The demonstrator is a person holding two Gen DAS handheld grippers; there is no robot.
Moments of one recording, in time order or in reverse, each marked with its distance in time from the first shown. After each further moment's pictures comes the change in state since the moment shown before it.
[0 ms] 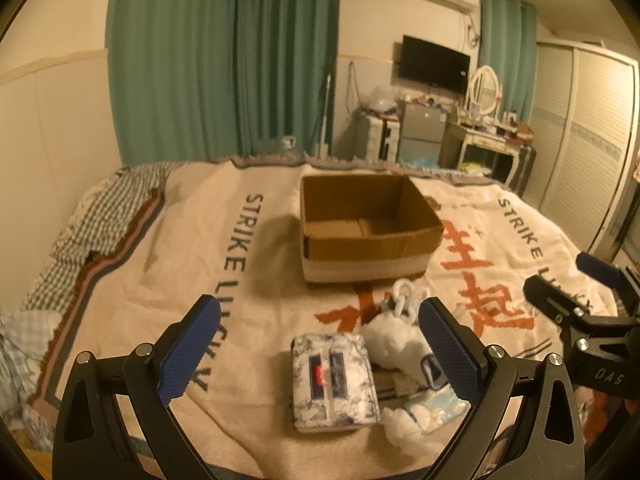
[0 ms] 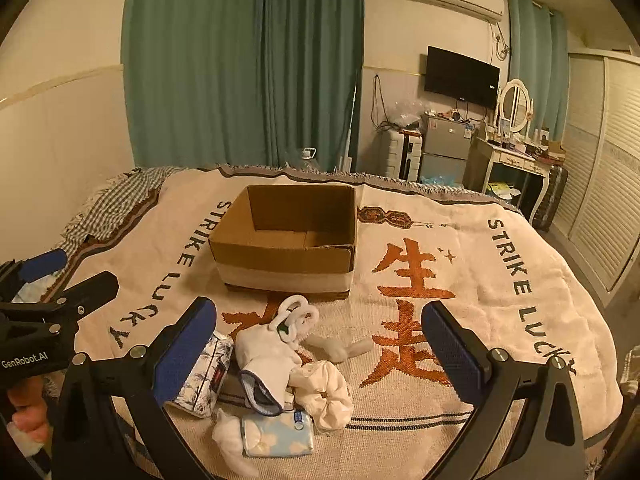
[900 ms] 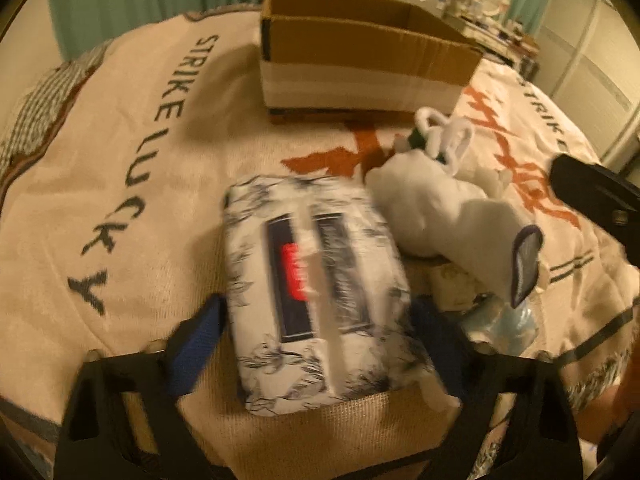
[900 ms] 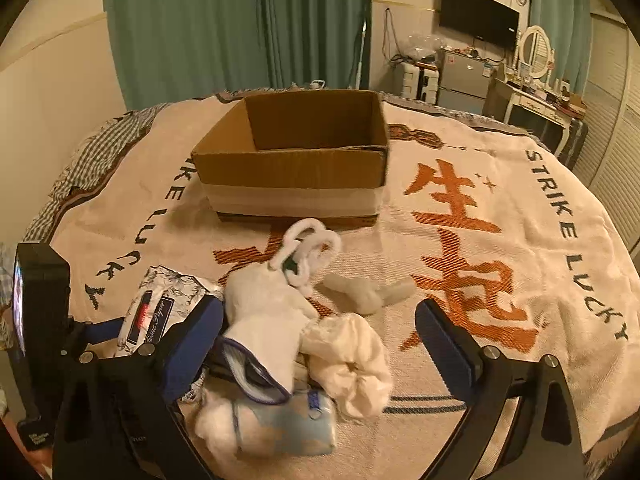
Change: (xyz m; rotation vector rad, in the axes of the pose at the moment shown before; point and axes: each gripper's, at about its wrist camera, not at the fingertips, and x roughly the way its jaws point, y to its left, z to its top) left arm 0.126 -0.011 -0.080 0.031 0.431 -0.080; right arm 0.104 0.016 -0.040 0.015 0.244 0.068
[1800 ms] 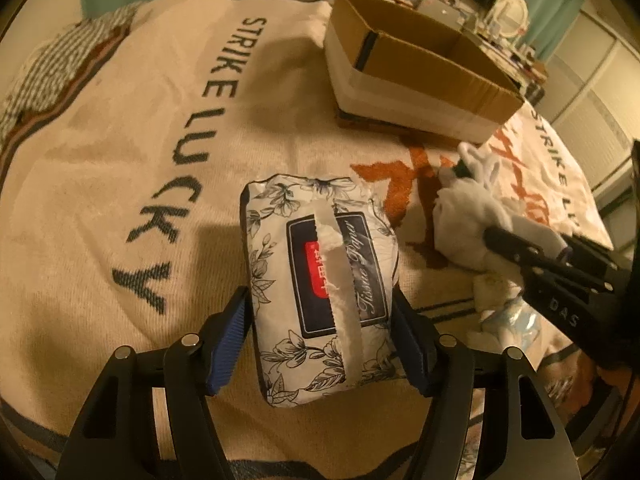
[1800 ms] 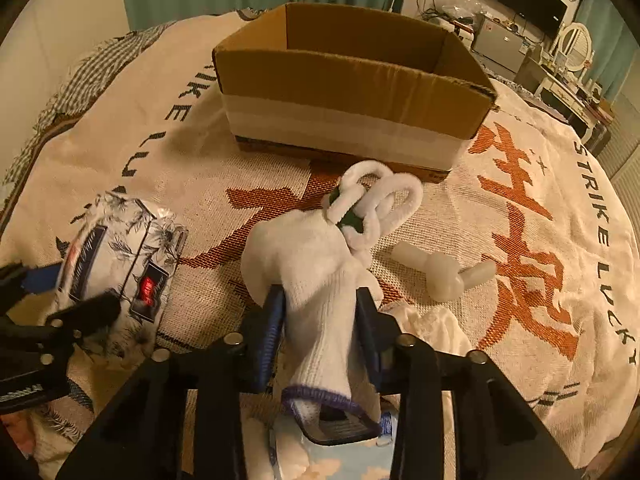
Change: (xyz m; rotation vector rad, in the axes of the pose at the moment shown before) left arm -0.013 0.075 0.006 -0.137 0.040 -0.086; right arm 0.066 0.048 -0.004 -0.098 0.225 -0.027
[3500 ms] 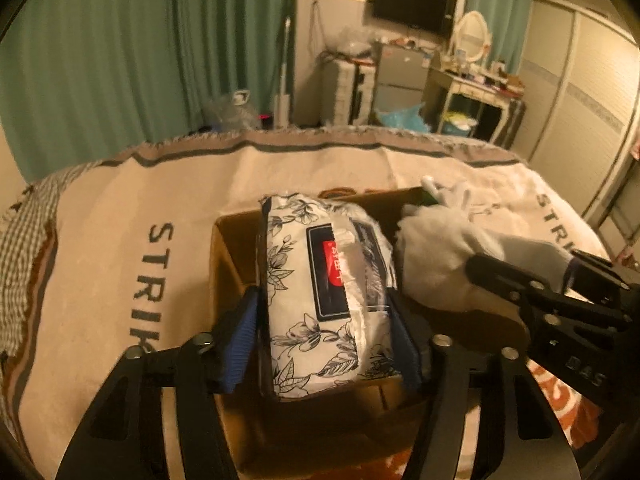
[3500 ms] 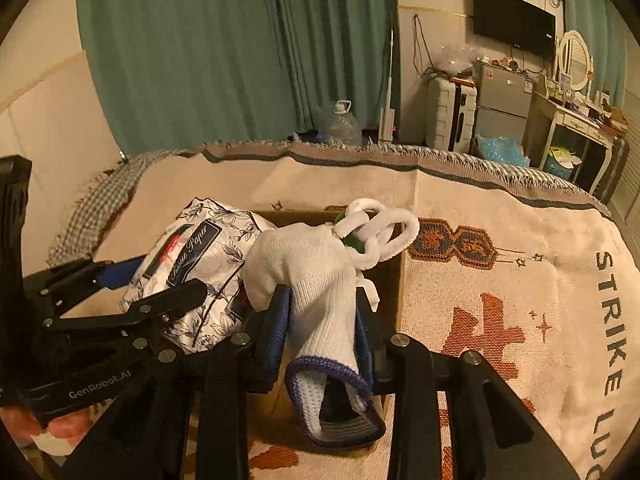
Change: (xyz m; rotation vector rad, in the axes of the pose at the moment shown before) left arm 0.050 -0.107 0.237 0.206 -0.255 0.072; right arm 0.016 -0.128 0.199 0.094 -0.267 0.157
